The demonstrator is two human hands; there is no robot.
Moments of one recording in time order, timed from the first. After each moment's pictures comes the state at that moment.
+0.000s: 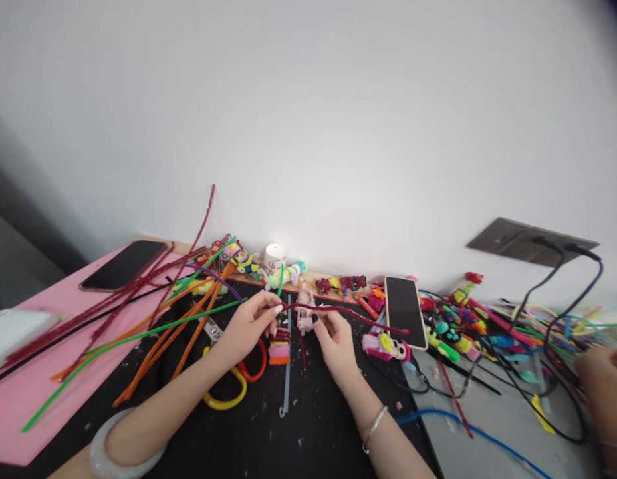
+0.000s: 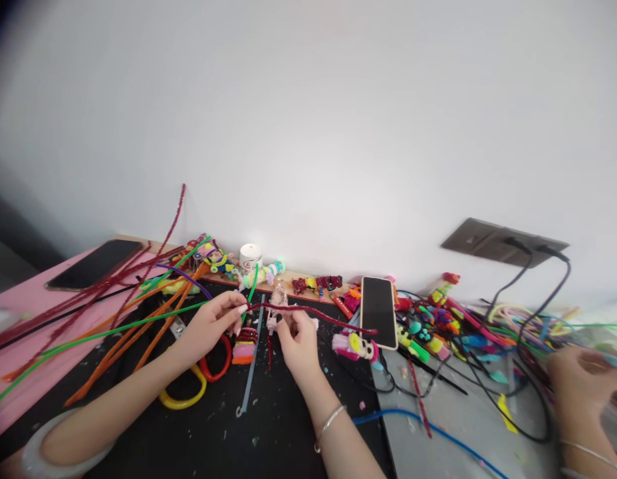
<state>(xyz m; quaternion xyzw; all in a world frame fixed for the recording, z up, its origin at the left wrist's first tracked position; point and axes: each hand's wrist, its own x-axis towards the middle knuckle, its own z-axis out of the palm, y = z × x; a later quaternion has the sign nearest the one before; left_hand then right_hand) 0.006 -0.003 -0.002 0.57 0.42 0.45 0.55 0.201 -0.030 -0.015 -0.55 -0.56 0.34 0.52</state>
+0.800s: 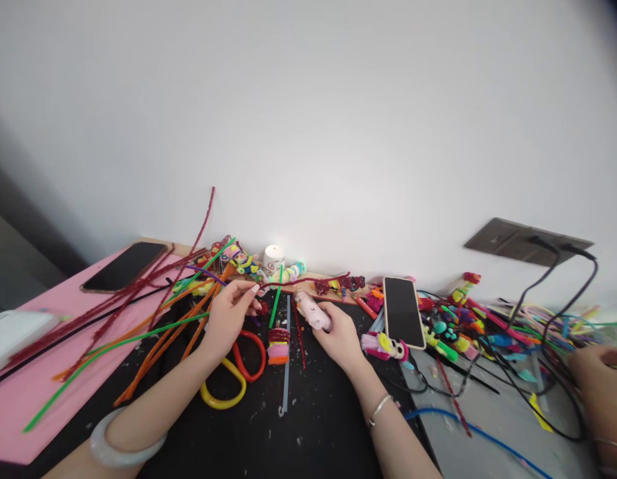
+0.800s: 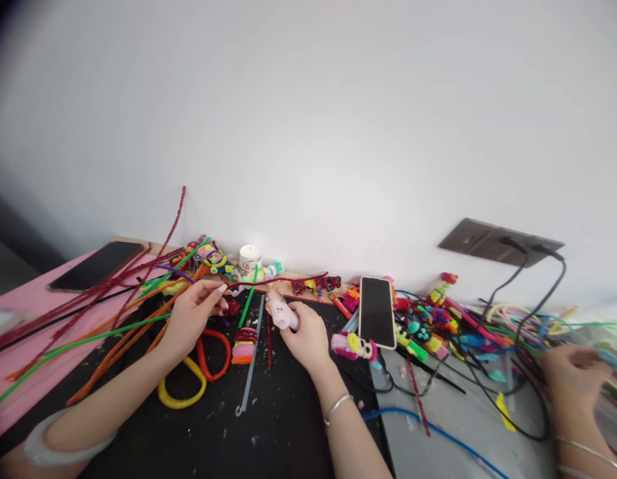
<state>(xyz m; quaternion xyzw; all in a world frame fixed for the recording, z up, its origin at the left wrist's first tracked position) -0.011 0.010 -0.001 0.47 0.50 0.57 0.45 0.223 -0.019 -0.013 -0.59 -0.70 0.19 0.35</state>
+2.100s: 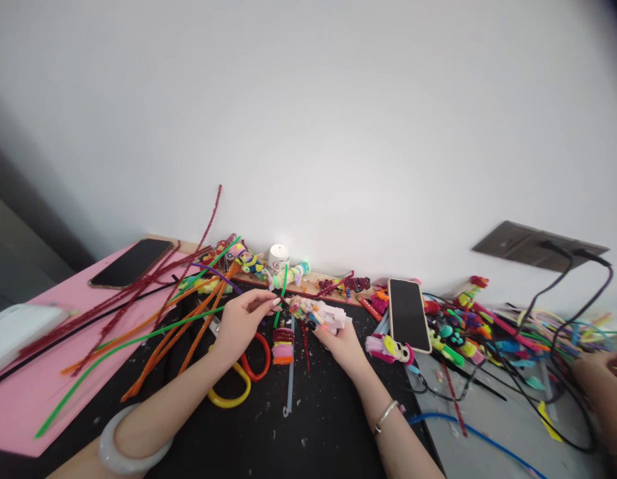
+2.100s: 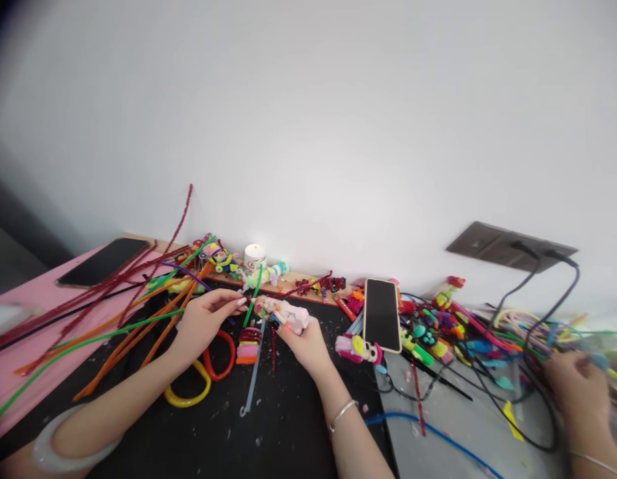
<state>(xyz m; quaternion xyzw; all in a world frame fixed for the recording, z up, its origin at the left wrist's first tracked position) -0.001 0.004 -0.009 0.48 0.47 0.56 0.49 0.214 -0.023 -0.010 -0.48 -0.60 0.44 0.46</state>
